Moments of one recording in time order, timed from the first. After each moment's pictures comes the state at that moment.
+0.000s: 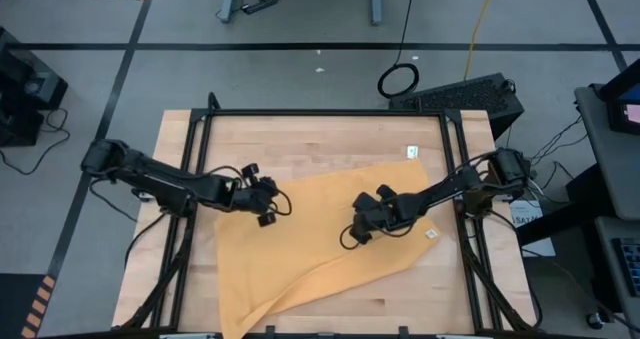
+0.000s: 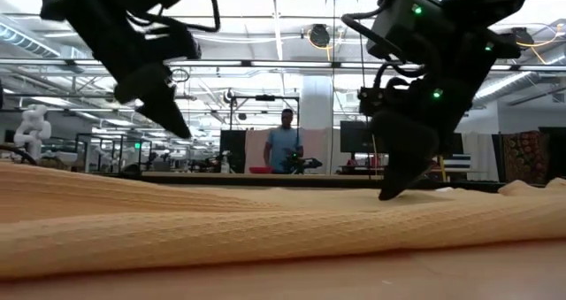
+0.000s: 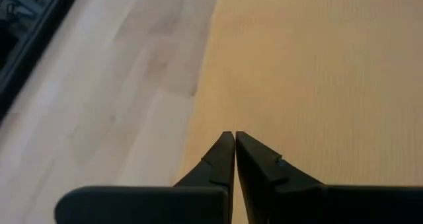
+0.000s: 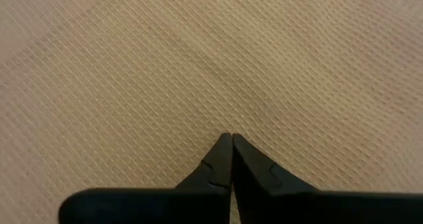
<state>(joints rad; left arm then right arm) -0.16 1.28 0.65 -0.37 -0.49 -0.28 0.23 1.76 0.82 -0.35 0.38 0.80</state>
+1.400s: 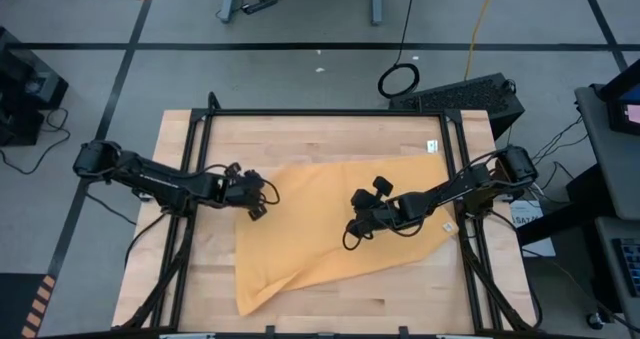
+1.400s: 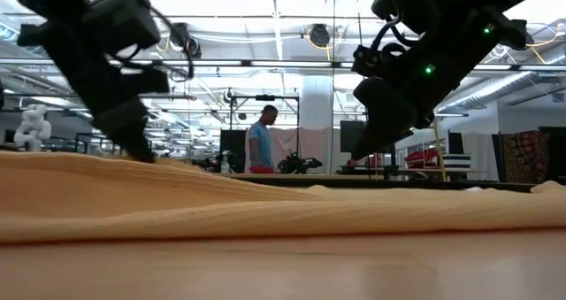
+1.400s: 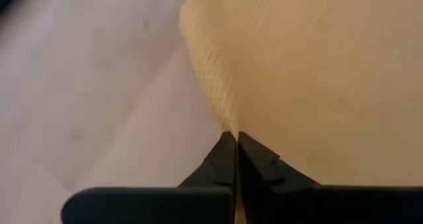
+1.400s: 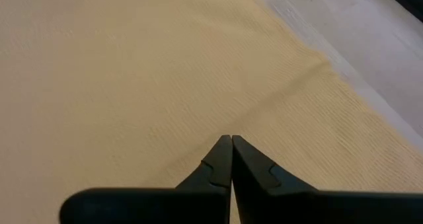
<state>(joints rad) -0.10 1.21 0.48 -0.37 -0.50 -0.48 0.24 1.65 0.81 -0.15 0.63 0.58</state>
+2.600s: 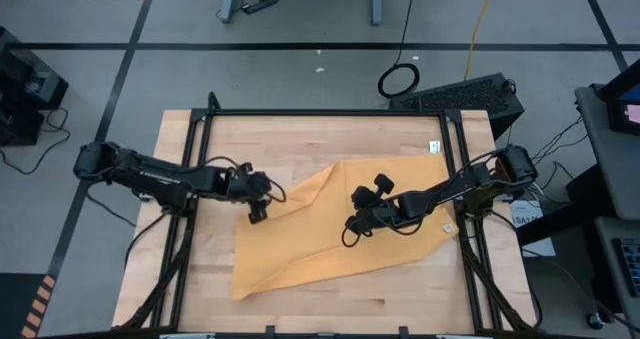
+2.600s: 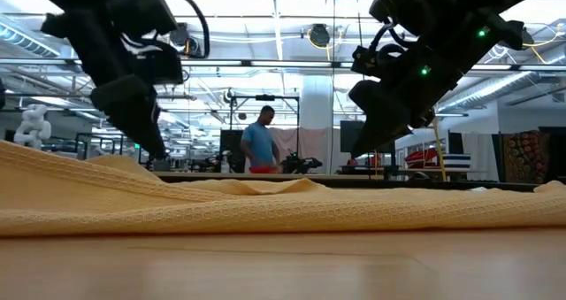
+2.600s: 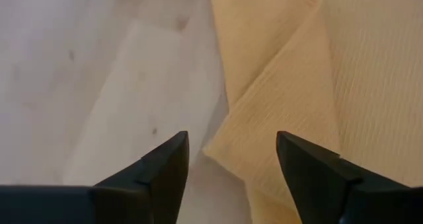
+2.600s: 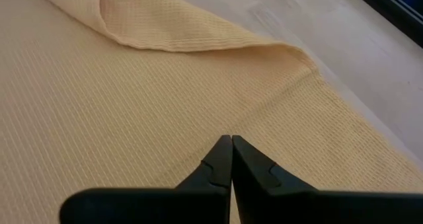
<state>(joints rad) -0.02 1.21 0.56 -0.39 -0.22 -0.29 0.23 1.65 0.81 -0.15 0.67 0.59</state>
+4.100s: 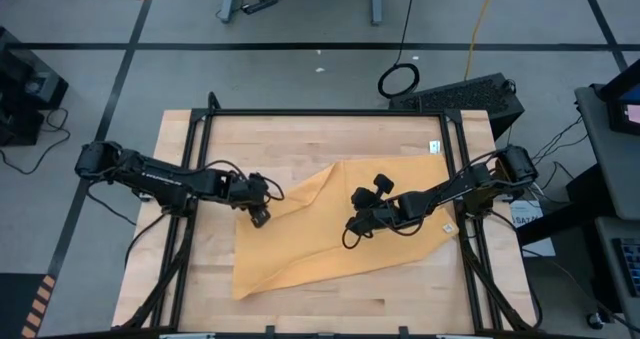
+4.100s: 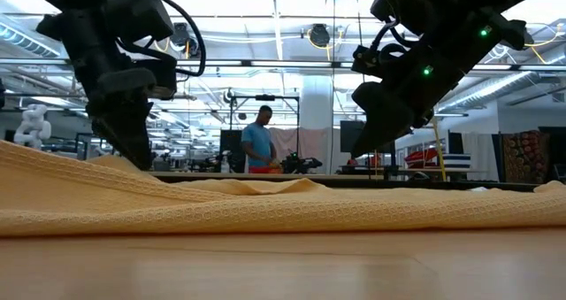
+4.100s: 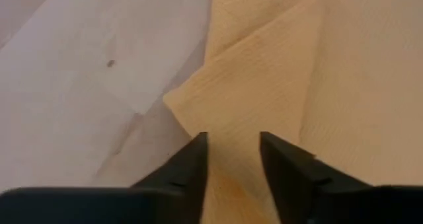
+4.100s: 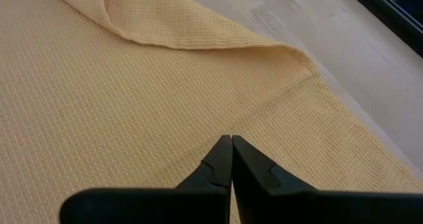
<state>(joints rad) -0.06 1.23 0.56 -0.43 -0.13 -0.68 0.24 1.65 0.81 -0.15 0.68 0.56</state>
